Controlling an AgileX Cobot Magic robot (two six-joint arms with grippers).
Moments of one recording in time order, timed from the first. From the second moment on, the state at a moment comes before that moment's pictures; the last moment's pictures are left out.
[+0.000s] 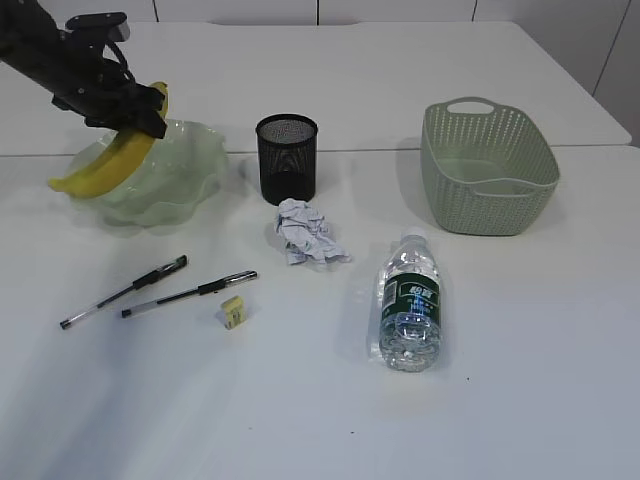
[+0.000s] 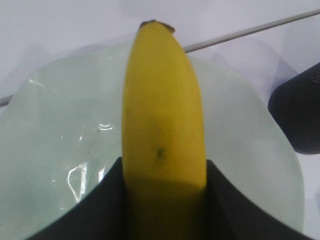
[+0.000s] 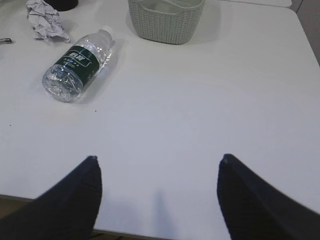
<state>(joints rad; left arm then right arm) -0.06 2.34 -2.04 -0.45 0.76 0.40 0.03 -0.02 -0.50 0.07 1.14 -0.17</state>
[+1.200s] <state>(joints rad) -0.06 2.32 -2.07 -0.46 0.84 0.42 0.03 -0.02 -0.50 0.07 1.14 -0.17</state>
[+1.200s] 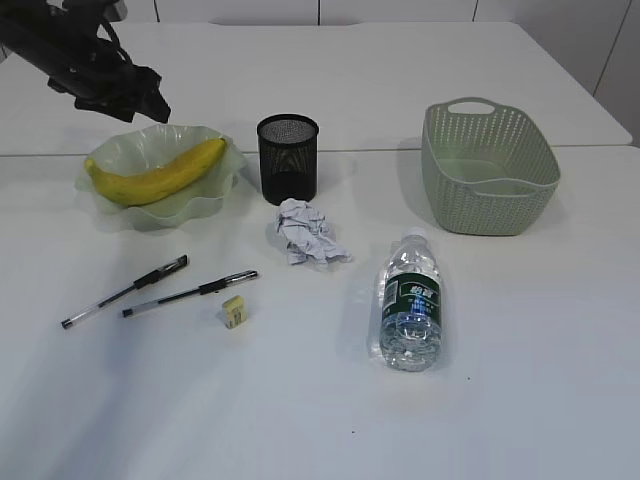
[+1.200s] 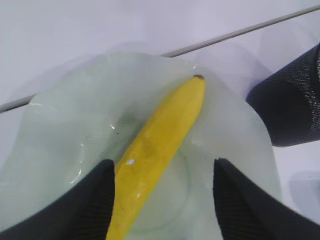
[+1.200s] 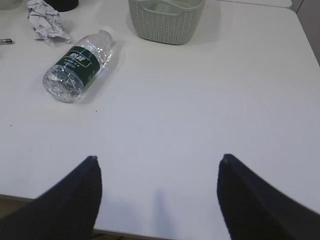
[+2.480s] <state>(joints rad) -0.06 1.85 -1.69 -0.34 1.09 0.24 0.03 -0.02 -0.50 0.07 1.13 -0.16</state>
